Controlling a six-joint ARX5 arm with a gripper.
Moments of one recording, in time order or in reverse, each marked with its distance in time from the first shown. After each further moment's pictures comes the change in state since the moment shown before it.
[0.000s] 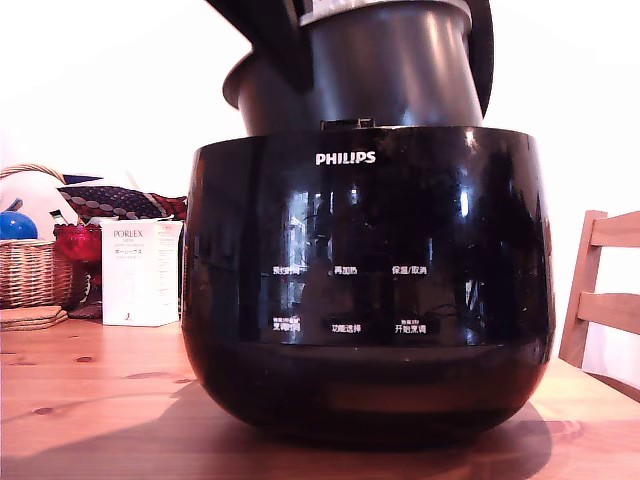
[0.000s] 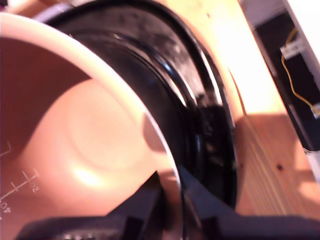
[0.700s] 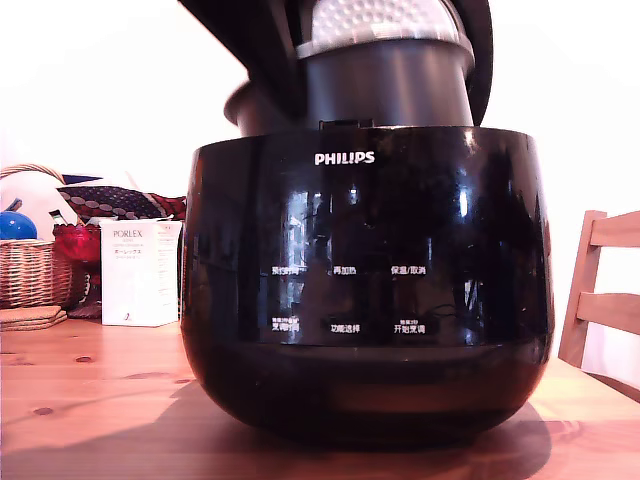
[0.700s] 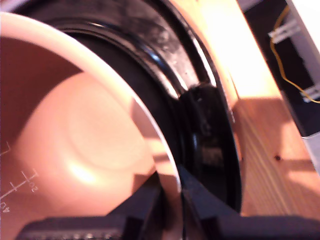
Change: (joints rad) arm 0.000 0.072 0.013 -0.023 -0.006 0.044
